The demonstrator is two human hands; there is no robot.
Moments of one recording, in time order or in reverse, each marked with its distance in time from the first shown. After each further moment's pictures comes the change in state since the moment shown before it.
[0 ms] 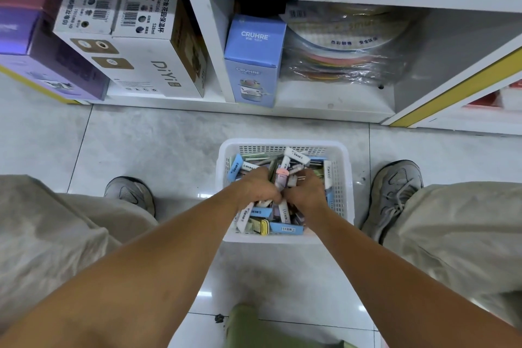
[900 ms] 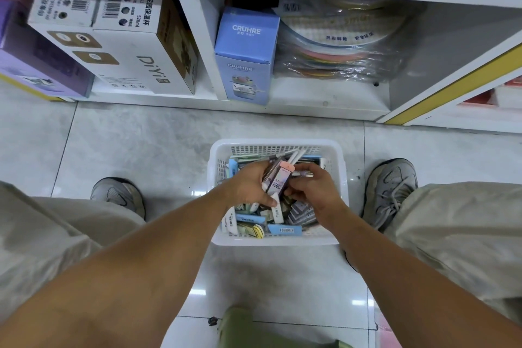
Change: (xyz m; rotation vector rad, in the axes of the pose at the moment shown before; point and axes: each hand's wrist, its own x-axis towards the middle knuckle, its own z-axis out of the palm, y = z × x) left_hand 0.007 -0.014 -0.008 0.045 0.007 0.305; right_hand 0.007 0.003 -0.031 0.333 -0.154 -0.010
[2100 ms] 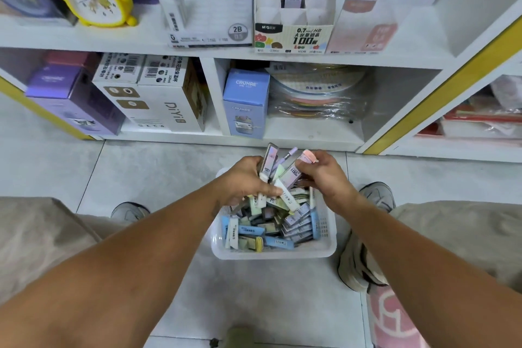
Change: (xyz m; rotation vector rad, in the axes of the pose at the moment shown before) left_hand -0.055 0.072 -0.036 -0.301 0.098 0.091; right_hand -0.052 -0.088 -0.023 0.002 -0.064 -0.309
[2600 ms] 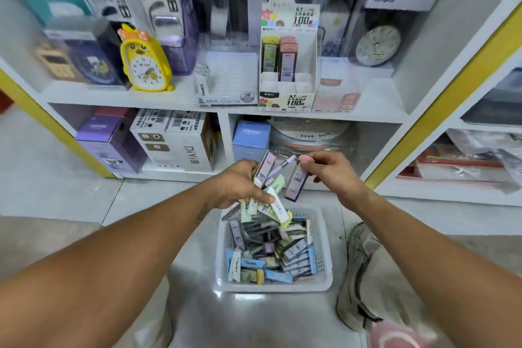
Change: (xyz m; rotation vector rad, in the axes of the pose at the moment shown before) left_hand -0.074 0.098 -0.033 0.010 0.031 0.099; right_hand -0.041 -0.113 -0.012 -0.350 -0.008 -0.364
